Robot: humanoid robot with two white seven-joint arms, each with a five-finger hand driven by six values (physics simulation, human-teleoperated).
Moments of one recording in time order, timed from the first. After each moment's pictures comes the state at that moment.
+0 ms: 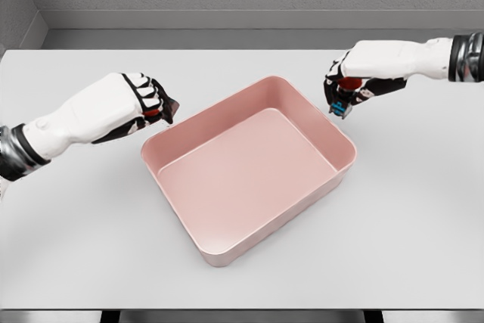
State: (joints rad) left arm -0.28 0.74 -0.33 -1.77 -0.52 -0.61 -0.10; right arm -1.10 -0.89 1.08 -1.38 0.01 -0.61 0.56
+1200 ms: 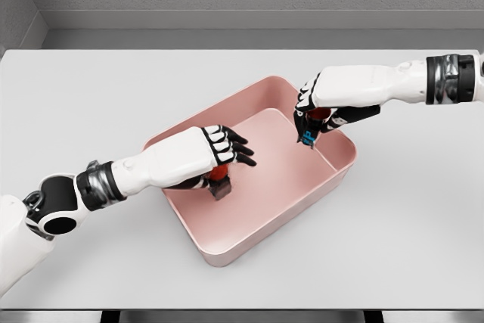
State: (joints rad) left arm -0.31 0.59 -0.57 -1.72 -0.61 -0.61 -0.11; right arm -1.08 -0.90 1.11 -1.56 -0.07 -0.61 0.56
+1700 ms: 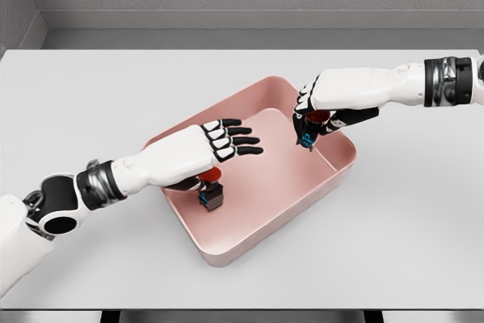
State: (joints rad) left arm -0.31 0.59 -0.57 -1.73 -0.60 -0.61 -0.10; right arm -1.07 -0.90 1.11 -1.56 -0.07 -0.61 0.56
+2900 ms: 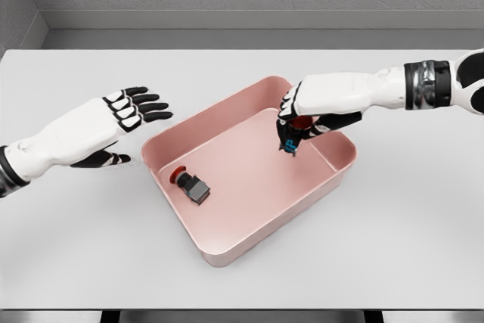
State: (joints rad) left arm -0.19 0.91 -0.35 -1.76 -0.50 -0.61 -0.01; right arm -1.07 -0.84 1.13 -1.55 -0.07 -0.61 0.56
